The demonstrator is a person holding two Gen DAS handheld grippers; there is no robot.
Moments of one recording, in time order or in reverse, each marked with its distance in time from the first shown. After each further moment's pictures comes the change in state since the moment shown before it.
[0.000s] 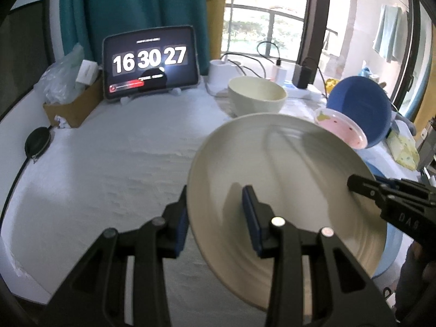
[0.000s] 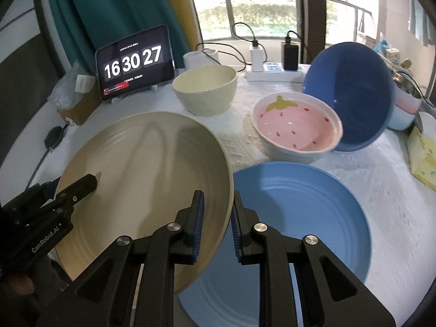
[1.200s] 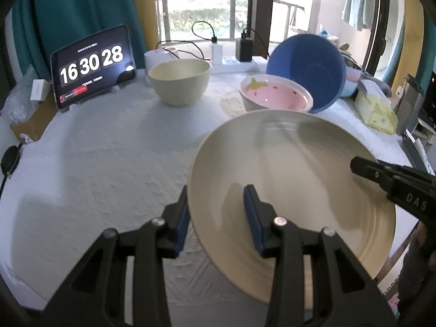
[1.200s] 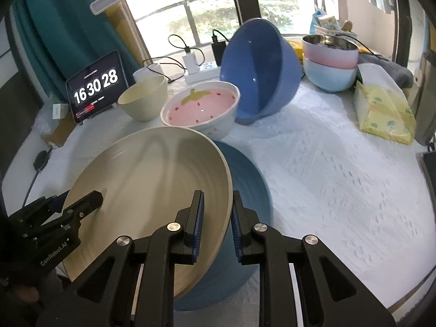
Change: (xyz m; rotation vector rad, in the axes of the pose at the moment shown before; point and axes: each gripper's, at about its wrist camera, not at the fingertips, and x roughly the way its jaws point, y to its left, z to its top) left arm 0.010 -0.103 -0.018 0.141 0.074 -0.083; right arm -0.042 -0.098 -0.043 0.164 -0.040 -0.058
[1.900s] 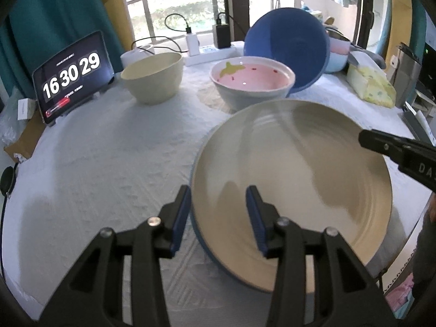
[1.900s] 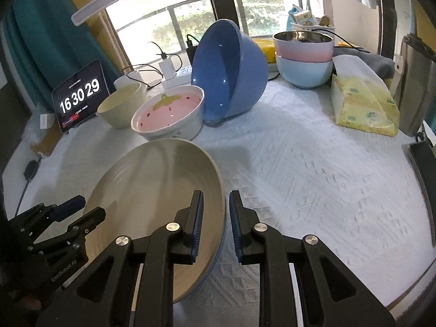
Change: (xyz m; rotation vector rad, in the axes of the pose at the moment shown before) left arm 0.017 -0.032 -0.001 0.111 0.043 0.015; right arm -0.002 -0.033 -0.002 0.040 -0.031 -0.047
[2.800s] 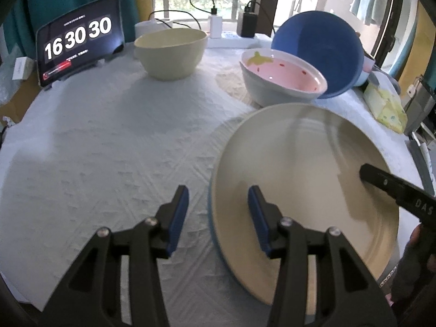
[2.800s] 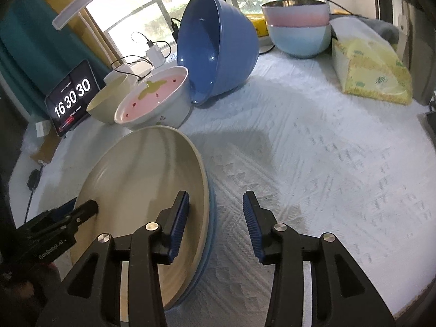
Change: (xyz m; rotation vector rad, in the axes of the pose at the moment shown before) left arm 0.031 0.030 0.001 -0.159 0.059 -0.063; right arm 0.034 -0.014 -0.006 0.102 0.086 0.064
